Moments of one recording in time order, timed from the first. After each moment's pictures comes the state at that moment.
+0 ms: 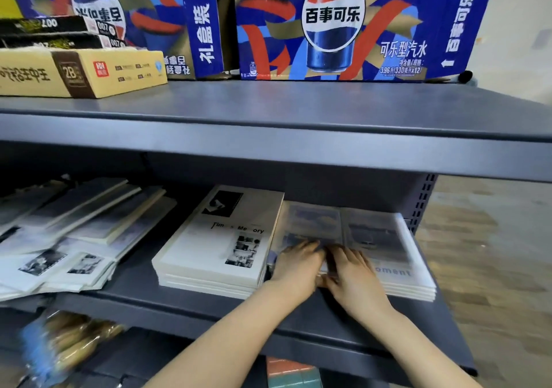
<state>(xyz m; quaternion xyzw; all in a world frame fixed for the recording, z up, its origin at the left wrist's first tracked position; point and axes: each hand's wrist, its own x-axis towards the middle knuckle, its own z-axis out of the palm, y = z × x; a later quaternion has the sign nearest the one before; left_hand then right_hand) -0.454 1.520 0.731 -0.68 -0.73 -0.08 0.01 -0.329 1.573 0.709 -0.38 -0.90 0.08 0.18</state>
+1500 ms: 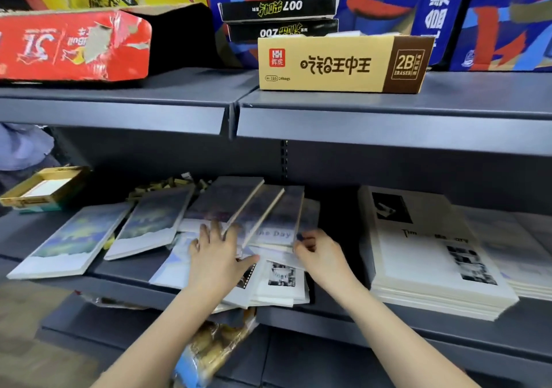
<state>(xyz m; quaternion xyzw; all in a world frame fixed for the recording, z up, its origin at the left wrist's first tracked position) -0.872 1.268 0.725 -0.44 -0.89 -0.07 0.09 -0.709 1.376 0.743 -0.40 -0.79 0.39 0.26</state>
